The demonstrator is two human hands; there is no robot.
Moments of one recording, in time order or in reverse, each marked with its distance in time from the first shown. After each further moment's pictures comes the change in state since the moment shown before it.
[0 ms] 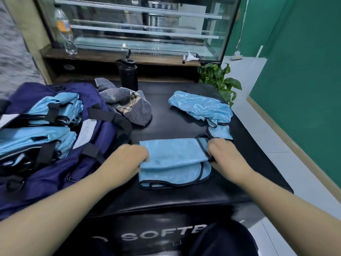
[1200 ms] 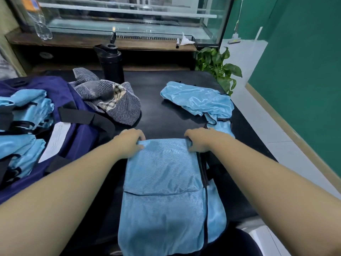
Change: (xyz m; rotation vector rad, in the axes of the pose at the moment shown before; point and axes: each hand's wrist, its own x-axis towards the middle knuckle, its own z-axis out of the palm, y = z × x) left_hand 0.105 -0.045 0.047 -0.240 -0.437 -0.511; right_hand 0.117 0.011 0.022 0.075 -0.791 0.304
